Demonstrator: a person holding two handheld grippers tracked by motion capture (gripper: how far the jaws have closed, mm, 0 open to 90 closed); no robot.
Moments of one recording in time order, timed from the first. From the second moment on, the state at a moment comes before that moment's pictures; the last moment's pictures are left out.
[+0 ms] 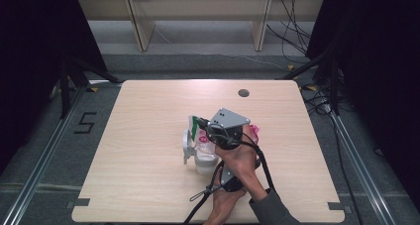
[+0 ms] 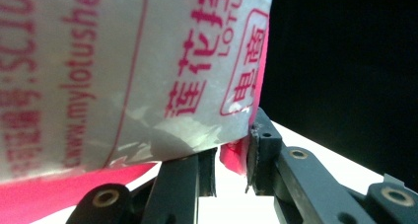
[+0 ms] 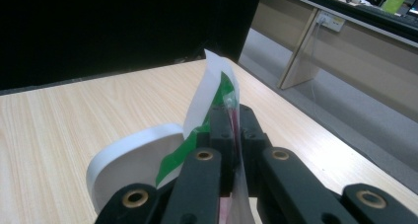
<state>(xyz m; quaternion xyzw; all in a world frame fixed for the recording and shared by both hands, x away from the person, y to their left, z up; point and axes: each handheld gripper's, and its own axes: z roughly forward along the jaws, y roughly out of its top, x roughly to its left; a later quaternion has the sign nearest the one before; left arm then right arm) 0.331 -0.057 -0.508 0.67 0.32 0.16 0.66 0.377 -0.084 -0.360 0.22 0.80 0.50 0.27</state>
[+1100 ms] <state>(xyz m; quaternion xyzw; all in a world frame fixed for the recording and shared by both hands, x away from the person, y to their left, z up) 0.329 -0.056 -0.508 0.66 0.31 0.16 0.66 0.376 -0.082 -0.361 0.21 0.80 0.49 0.27</state>
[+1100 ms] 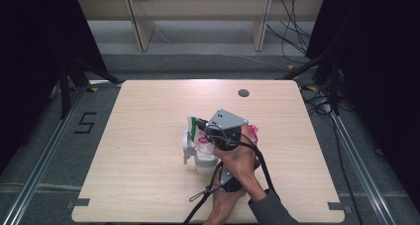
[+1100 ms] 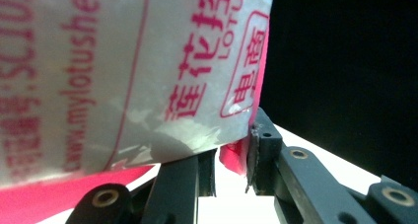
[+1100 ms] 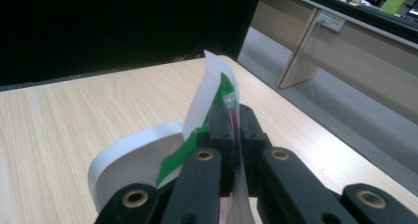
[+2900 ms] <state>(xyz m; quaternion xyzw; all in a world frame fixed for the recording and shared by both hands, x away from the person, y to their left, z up) 0.332 -0.050 -0.517 0.69 0.35 0.15 0.61 0.370 -0.127 -0.341 0.23 0.78 0.53 0.25</state>
